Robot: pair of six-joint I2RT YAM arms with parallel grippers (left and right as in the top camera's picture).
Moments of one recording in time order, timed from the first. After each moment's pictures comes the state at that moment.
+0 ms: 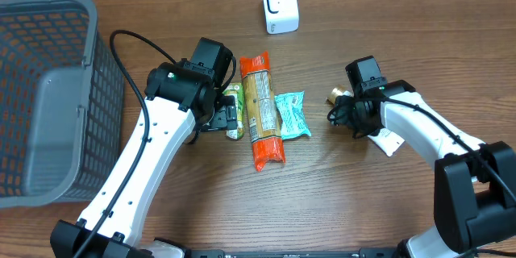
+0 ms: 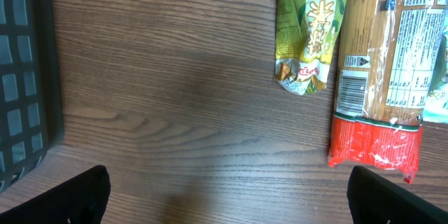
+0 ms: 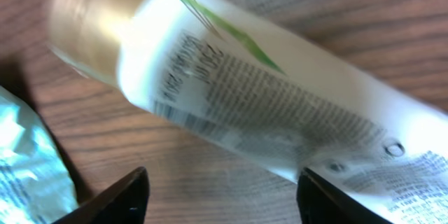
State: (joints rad) left arm -0.35 1.53 1.43 -1.33 -0.21 -0.48; right arm 0.28 1.74 1.06 -0.67 -0.03 0.57
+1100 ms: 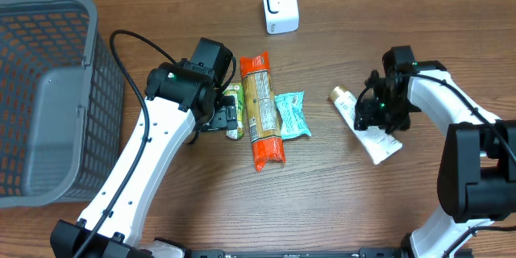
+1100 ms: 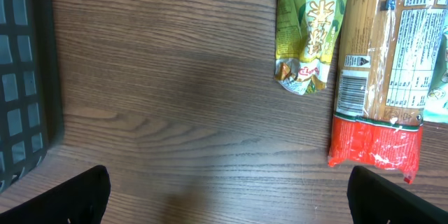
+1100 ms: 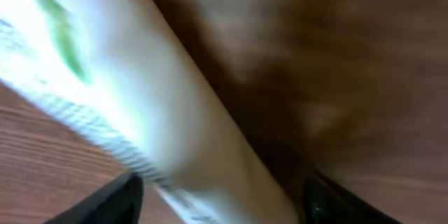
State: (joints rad) left arm -0.35 1.53 1.43 -1.33 -0.21 -0.48; right arm 0.06 1.88 1.18 -0.93 -0.20 0.04
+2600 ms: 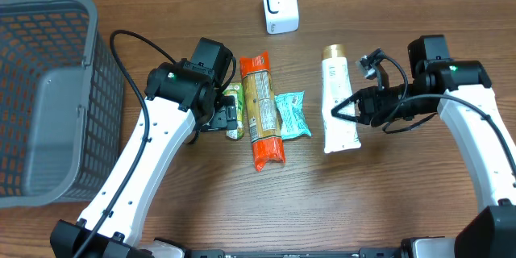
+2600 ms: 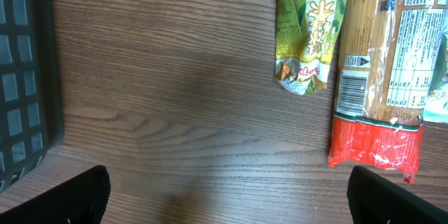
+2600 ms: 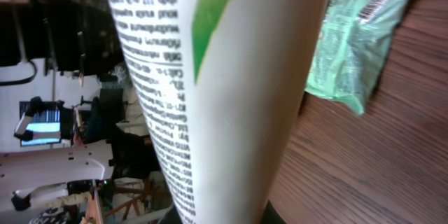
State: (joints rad) left arm -0.35 1.53 1.43 -1.33 -0.21 -0.48; right arm 0.05 1.55 1.27 -1.16 -0.99 -0.21
